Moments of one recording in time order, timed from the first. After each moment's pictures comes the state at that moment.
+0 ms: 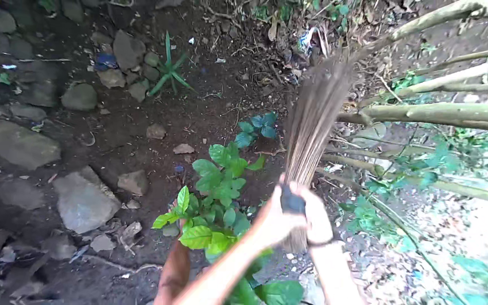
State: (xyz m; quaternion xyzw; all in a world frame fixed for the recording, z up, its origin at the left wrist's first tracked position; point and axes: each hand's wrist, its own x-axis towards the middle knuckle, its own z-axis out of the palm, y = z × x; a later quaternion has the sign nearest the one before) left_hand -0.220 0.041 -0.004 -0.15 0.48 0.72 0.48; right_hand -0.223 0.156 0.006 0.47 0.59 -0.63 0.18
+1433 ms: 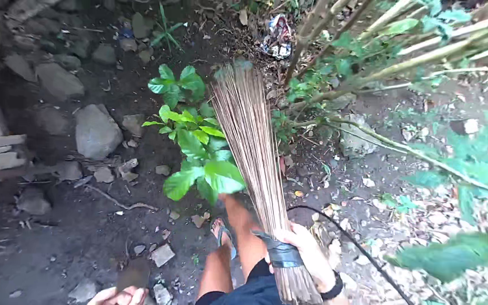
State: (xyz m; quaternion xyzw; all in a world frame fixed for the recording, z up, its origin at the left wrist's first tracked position) left_hand 0.354 -0.011 0.169 -0.35 0.65 0.66 -0.14; right_hand 0.238 0.260 0.187 0.39 0.53 -0.69 0.28
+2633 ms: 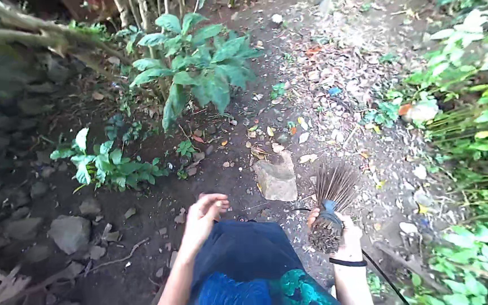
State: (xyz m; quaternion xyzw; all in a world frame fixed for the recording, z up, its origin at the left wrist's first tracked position) left_hand 0.542 0.277 0.322 0.18 0.68 0.59 0.40; right_hand 0.785 0.468 0.296 0.48 0.08 -0.81 -0.34
